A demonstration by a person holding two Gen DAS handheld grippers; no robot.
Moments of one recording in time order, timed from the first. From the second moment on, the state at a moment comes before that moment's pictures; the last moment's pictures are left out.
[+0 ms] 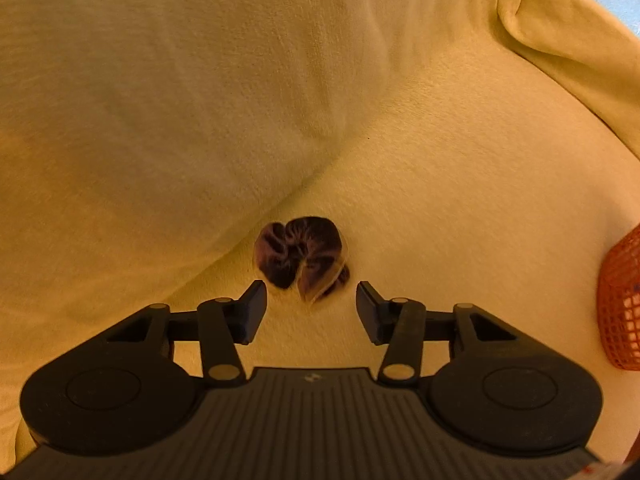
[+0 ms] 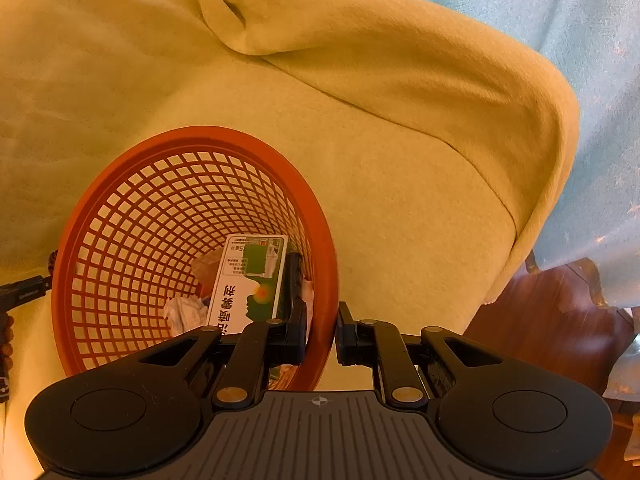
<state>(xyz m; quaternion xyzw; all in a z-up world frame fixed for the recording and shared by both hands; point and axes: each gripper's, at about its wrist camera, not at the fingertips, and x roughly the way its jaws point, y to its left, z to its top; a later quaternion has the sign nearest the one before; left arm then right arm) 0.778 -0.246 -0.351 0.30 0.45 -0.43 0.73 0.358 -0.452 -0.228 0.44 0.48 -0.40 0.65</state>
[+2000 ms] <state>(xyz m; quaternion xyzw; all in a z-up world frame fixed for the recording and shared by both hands) 0.618 -0.172 -0.206 0.21 0.45 -0.47 0.72 0.286 -0.441 -0.209 0.54 0.44 -0.40 0.60</state>
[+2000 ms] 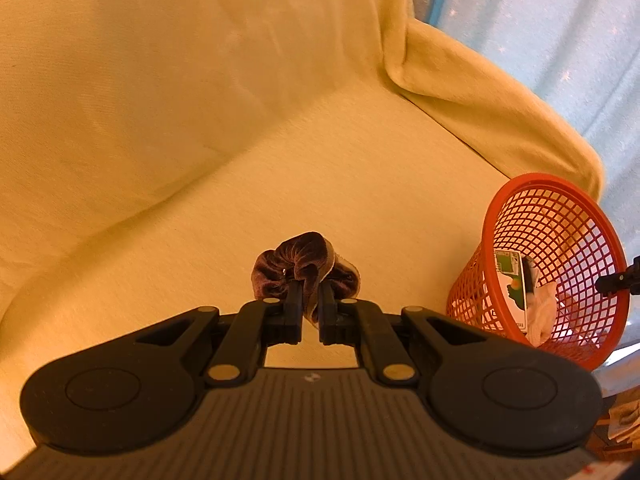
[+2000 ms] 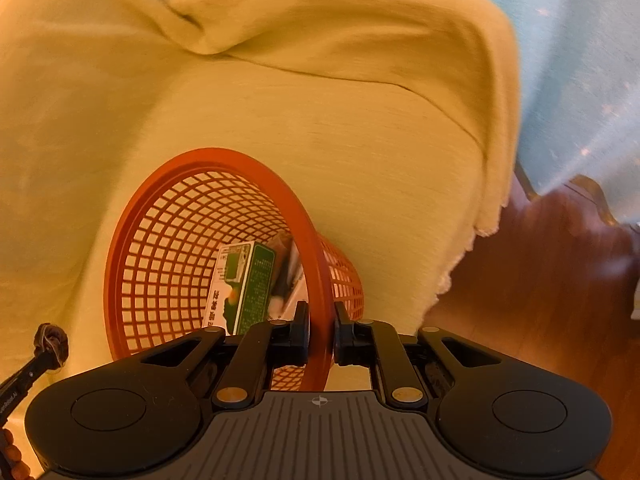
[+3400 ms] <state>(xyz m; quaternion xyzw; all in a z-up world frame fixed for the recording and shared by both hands) 0.525 -0.243 -0.182 0.27 0.45 -0.55 0.64 0.233 -0.437 -0.197 0.54 0.43 -0.41 0.59</state>
